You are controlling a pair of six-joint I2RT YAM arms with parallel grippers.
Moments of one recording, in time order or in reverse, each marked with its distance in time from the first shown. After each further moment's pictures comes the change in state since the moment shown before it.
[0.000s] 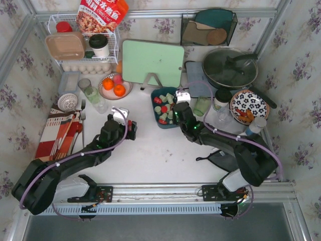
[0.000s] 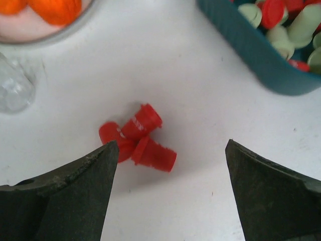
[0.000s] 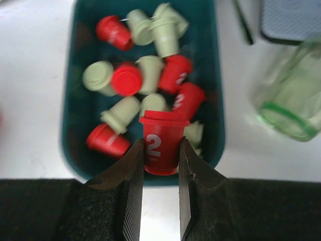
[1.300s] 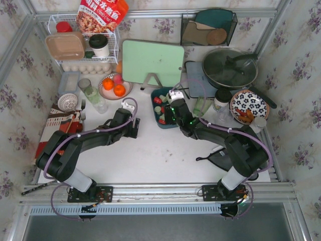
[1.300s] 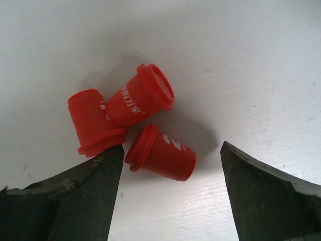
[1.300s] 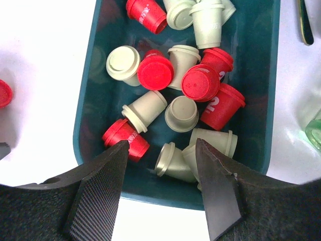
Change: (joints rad) left arm 0.093 0.383 0.281 -0.371 0.079 -0.103; right arm -0.046 0.163 0.093 0.002 -0.132 -0.071
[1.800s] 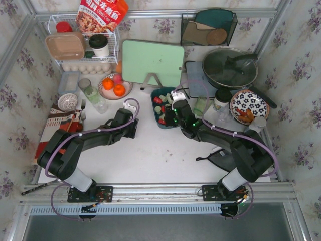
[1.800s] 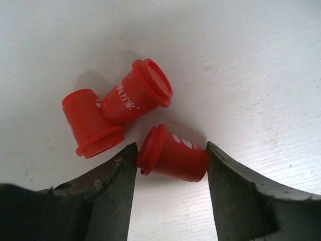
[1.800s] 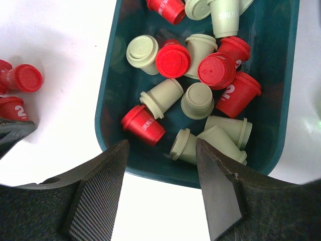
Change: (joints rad) left arm -0.006 0.032 0.015 -0.003 -0.002 0.044; right arm 0.000 -0.064 -0.036 -0.027 -0.074 0.046
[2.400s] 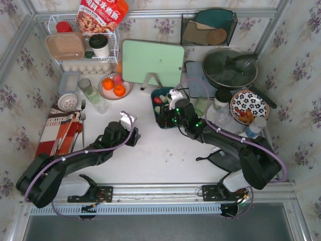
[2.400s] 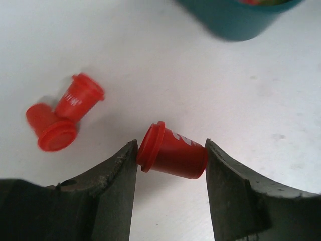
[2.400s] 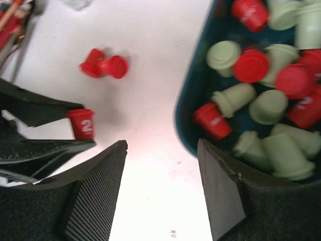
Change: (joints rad) left arm -0.070 -0.293 -0.268 0.263 0.145 0.061; right arm 0.014 -0.098 0.011 -0.026 -0.218 0.062
